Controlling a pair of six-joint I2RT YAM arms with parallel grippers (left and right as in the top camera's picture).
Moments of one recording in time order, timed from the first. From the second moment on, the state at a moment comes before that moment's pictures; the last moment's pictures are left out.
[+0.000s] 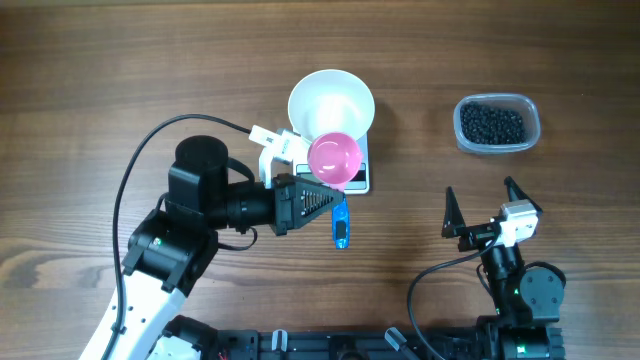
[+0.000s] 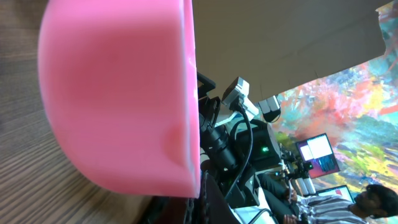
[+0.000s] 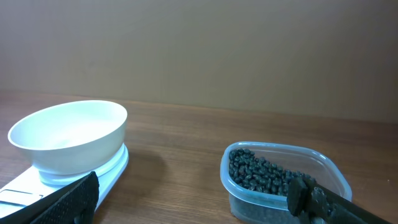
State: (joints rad) left arm -0.39 0.98 0.82 -0.29 0.97 -0.64; right arm 0.01 0.02 0.01 0.01 -0.15 -0.03
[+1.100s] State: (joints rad) left arm -0.39 0.98 0.82 -0.26 0.88 -0.79; right arm 0.01 0.02 0.01 0.01 -0.15 -0.03
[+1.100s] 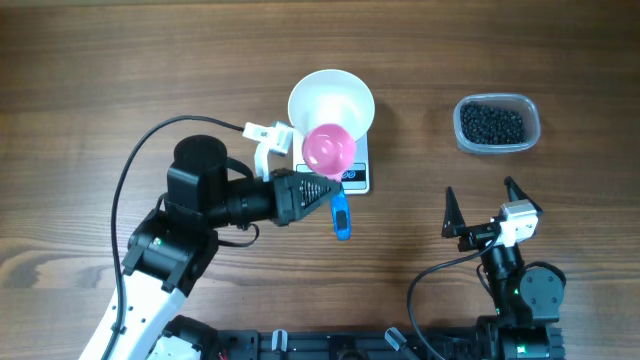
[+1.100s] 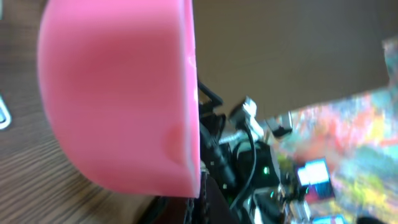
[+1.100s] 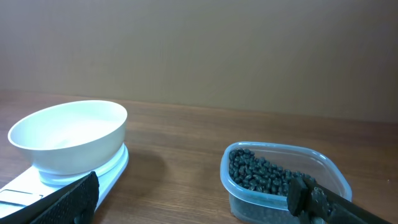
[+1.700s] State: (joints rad) left arm -0.39 0.98 0.82 -0.15 0.57 -1.04; right arm 0.01 0.02 0.01 0.01 -0.17 -0.01
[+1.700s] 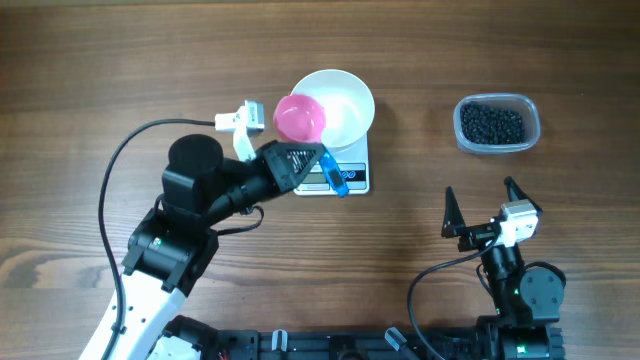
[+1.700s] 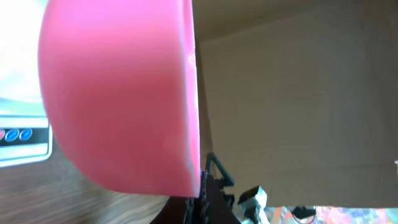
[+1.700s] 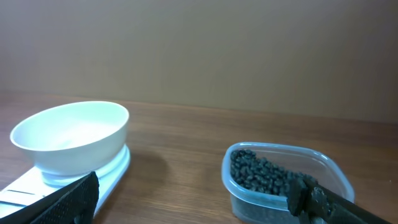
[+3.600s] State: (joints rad) left arm -0.78 1.00 0.82 0.45 0.36 -1.14; right arm 0.01 0.21 0.40 0.31 -0.89 1.85
